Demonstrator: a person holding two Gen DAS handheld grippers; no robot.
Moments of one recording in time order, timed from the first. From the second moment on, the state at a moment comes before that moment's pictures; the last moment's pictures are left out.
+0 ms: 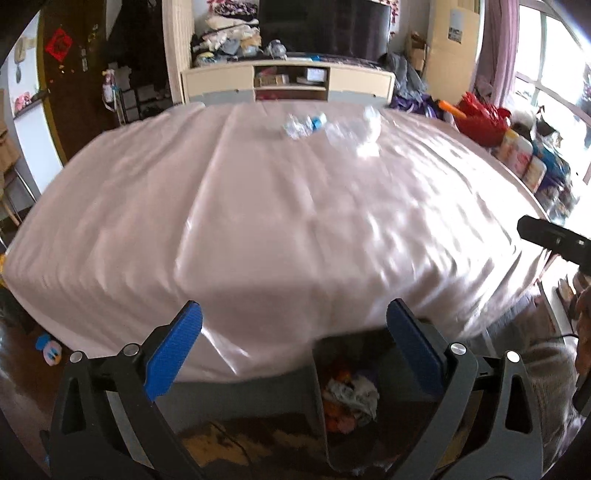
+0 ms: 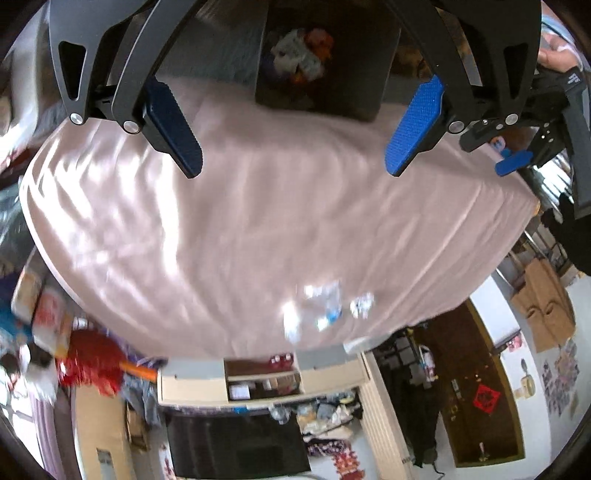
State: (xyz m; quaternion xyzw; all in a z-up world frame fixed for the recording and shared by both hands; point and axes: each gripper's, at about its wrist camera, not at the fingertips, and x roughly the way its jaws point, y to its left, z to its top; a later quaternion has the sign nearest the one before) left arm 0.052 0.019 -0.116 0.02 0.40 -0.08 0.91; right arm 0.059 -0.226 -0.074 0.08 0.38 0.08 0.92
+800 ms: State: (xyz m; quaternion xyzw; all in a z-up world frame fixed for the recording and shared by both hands) left arm 0.260 0.000 -0.084 0.05 0.37 -0.05 0.93; right arm 0.286 -0.211 -0.070 0.10 0.39 0.07 0.91
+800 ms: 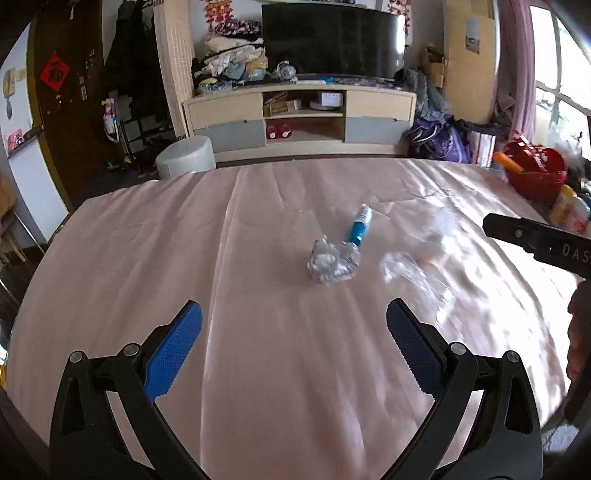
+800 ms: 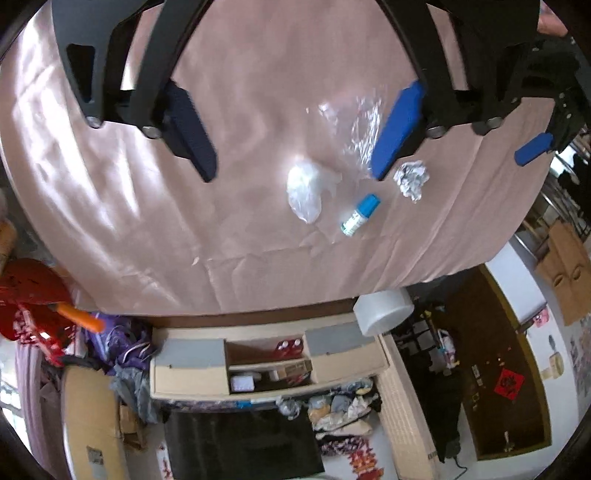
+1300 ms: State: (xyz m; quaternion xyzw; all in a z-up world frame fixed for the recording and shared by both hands) left arm 0.346 -0.018 -0.121 0.01 0.43 -0.08 0.90; right arm 0.340 -0.202 -0.115 0.14 0.44 0.09 0.88
